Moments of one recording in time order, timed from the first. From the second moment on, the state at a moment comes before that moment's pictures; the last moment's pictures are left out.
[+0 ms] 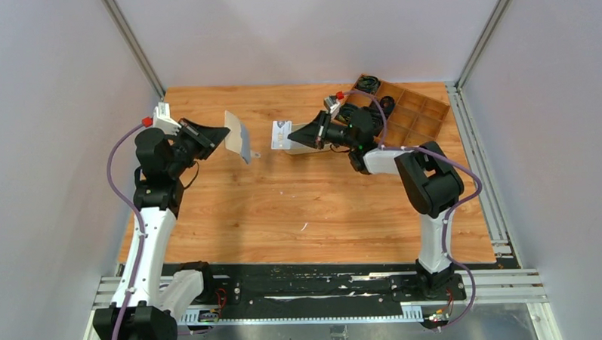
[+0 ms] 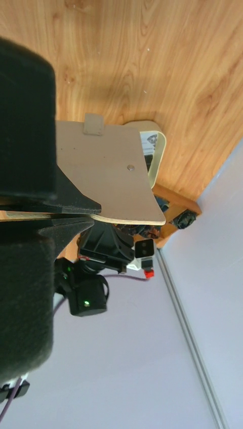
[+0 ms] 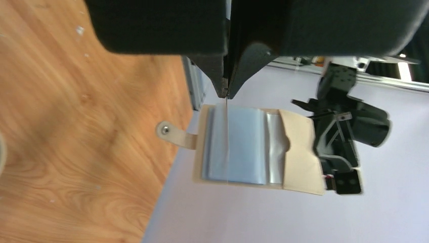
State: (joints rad) left arm 0.05 0.93 0.86 -0.05 0.46 -0.91; right arm 0.48 1.99 1.09 1.08 -0.78 1.39
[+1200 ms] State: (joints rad) left arm 0.05 0.86 0.36 -0.01 0.48 -0.80; right arm 0.39 2.37 1.98 -0.34 -0.60 0.54
